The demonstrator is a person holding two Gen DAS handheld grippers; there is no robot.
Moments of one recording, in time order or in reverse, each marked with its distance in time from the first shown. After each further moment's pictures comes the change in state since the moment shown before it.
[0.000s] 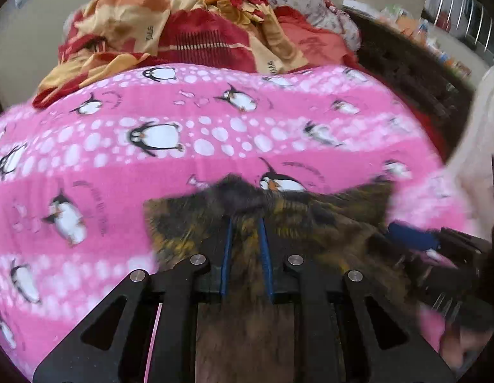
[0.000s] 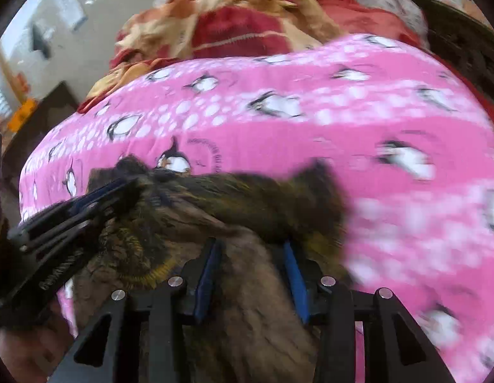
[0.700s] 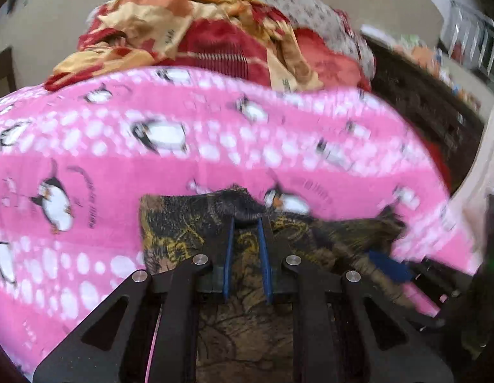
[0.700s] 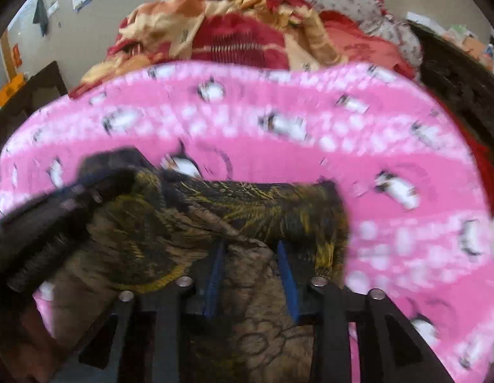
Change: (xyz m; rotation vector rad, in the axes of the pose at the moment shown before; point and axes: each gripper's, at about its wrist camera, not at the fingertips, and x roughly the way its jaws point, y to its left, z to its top) left arm 0.041 -0.009 -0.022 -0.058 -0.126 0.076; right arm 0.027 0.027 -0.018 -0.131 -0.054 -0.114
